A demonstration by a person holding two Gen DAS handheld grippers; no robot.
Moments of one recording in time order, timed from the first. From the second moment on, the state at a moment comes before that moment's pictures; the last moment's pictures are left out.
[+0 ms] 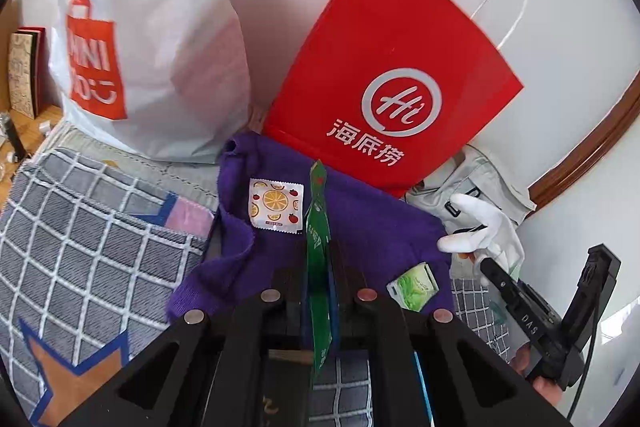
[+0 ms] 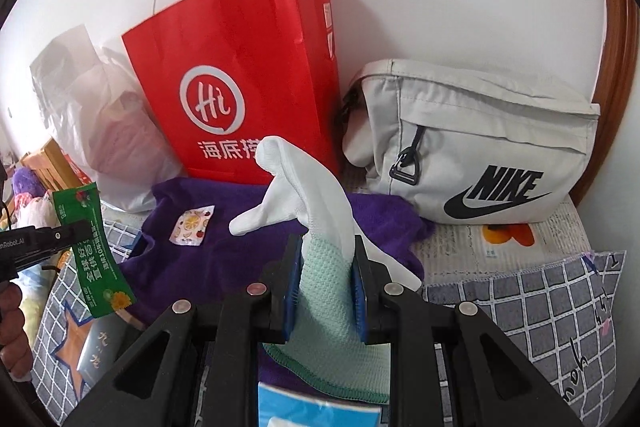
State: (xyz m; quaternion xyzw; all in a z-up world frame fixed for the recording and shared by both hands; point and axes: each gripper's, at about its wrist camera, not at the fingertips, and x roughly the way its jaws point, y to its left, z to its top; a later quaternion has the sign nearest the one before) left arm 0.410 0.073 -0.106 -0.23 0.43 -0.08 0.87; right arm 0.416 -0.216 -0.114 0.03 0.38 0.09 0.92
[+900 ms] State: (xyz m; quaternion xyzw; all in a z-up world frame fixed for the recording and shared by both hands) left arm 0.475 0.047 -0.193 -0.24 0.53 -0.10 0.81; right arm 0.460 -0.224 -0.189 0.02 0.46 0.09 0.88
